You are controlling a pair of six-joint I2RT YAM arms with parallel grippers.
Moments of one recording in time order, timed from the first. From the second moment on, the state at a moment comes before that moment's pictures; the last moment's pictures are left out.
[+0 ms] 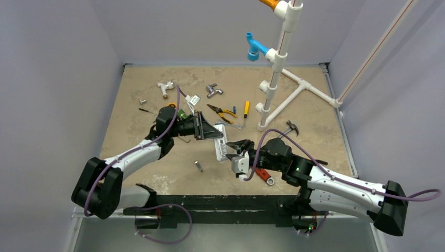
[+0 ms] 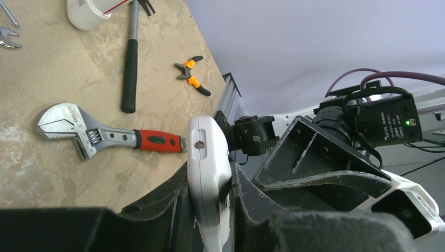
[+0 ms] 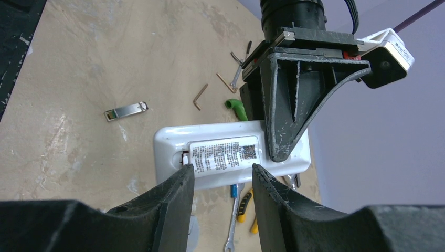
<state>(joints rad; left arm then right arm) -0.45 1.28 0.59 0.54 0.88 -0.97 1.03 0.87 0.55 0.10 -0.22 -0.85</state>
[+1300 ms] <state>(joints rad) -0.45 1.31 0.59 0.59 0.91 -1.01 1.03 0.82 0.55 0.01 -0.22 -0.83</state>
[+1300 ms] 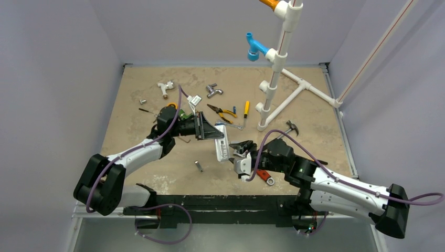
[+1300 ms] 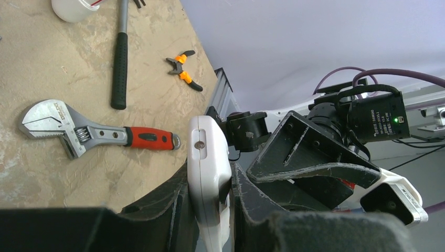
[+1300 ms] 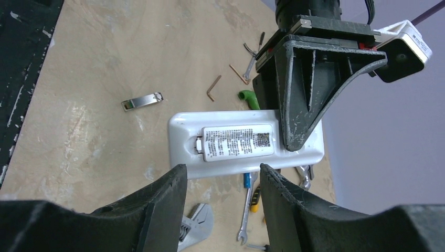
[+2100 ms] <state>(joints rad) -0.45 1.31 0.59 0.59 0.91 -1.01 1.03 0.88 0.57 0.05 -0.28 -0.82</state>
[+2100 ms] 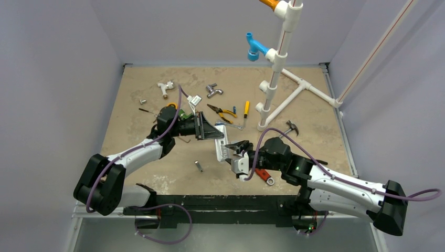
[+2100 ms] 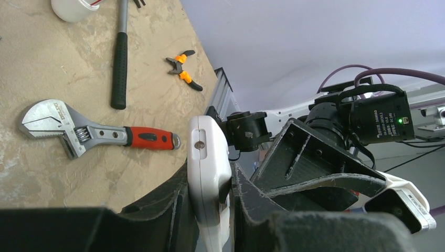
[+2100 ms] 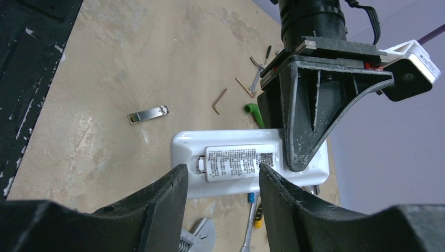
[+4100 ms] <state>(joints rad) -0.45 1.31 0.59 0.61 0.91 -1.01 1.03 0.89 0.58 0.07 -0.25 -0.84</state>
